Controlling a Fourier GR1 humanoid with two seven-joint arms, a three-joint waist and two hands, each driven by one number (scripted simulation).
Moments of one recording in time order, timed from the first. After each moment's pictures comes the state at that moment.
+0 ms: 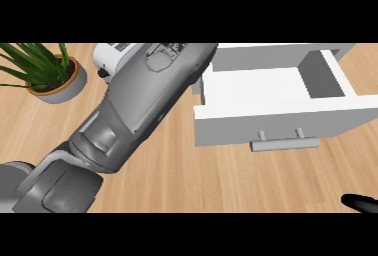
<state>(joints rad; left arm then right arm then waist) -1.51 0.00 -0.22 -0.50 0.37 0.46 0.16 0.02 -0.13 -0.30 -2.25 -0.09 0.07 0.34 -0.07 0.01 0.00</state>
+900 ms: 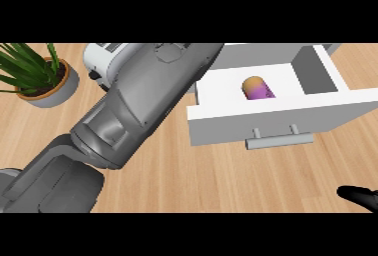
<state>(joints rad) -1.61 0.00 -0.34 -0.33 0.49 0.64 0.09 -0.05 -0.18 -0.28 -2.24 -0.05 0.08 0.36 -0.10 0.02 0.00</state>
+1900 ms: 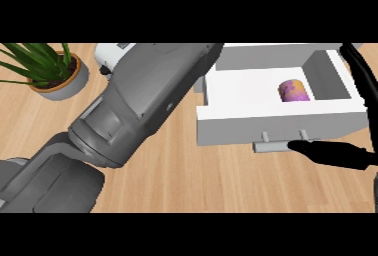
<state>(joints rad) -1.65 0.00 -0.30 -0.30 0.61 0.65 0.01 -0.24 -0.33 -0.02 -1.97 0.49 0.08 0.15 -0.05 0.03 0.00</state>
